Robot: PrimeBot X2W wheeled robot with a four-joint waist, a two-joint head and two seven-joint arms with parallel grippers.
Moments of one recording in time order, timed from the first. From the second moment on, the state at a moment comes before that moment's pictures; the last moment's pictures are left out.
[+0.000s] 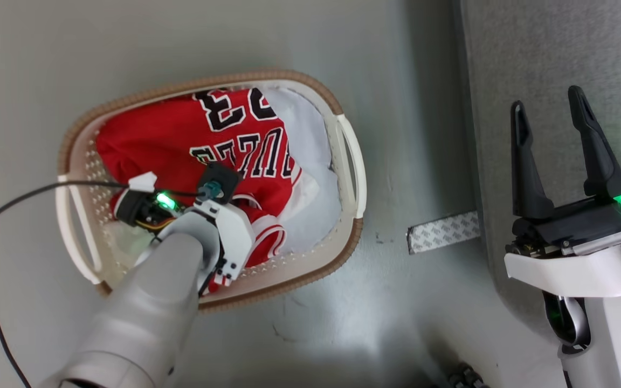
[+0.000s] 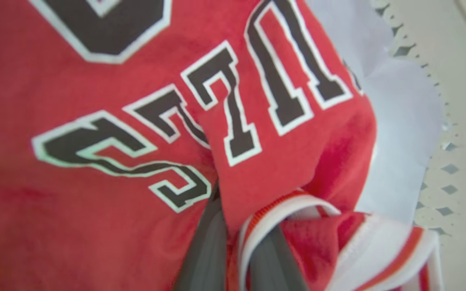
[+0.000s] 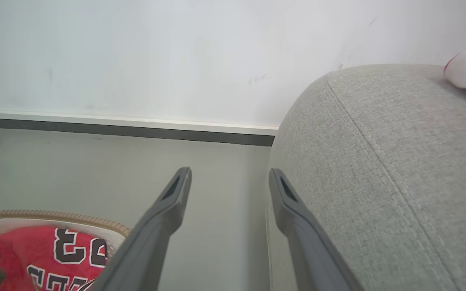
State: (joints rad) left arm -1.00 0.07 -0.64 1.26 -0.14 -0.06 -0.21; right arm -0.44 -0.05 0.12 -0.02 0.19 0.13 -0.26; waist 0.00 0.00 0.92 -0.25
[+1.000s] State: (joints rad) left arm -0.54 0.05 -0.53 0.92 -0.34 -0.05 -0.26; right arm -0.13 -0.07 0.12 0.19 0.20 0.13 -0.26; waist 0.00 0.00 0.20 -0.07
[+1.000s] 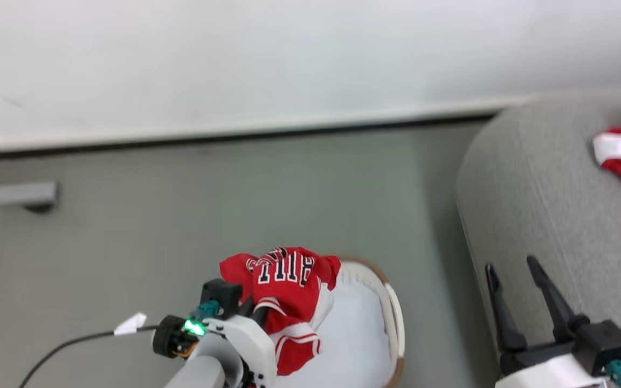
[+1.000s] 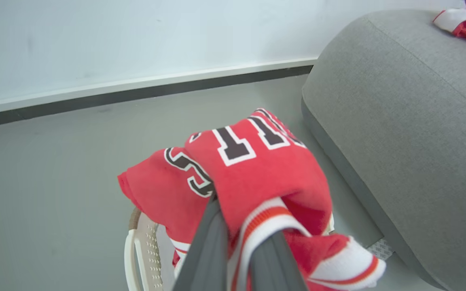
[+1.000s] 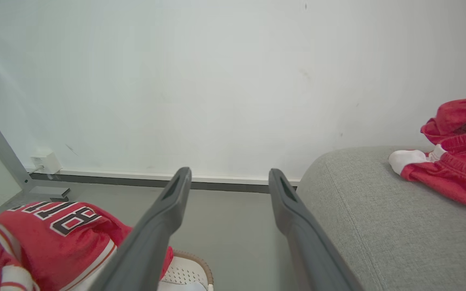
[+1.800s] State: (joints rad) left arm -0.36 0.15 -0.51 0.47 -0.37 0.05 -0.16; right arm 0.02 -0.07 0.09 0.22 0.23 0.13 -0.26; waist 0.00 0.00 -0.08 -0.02
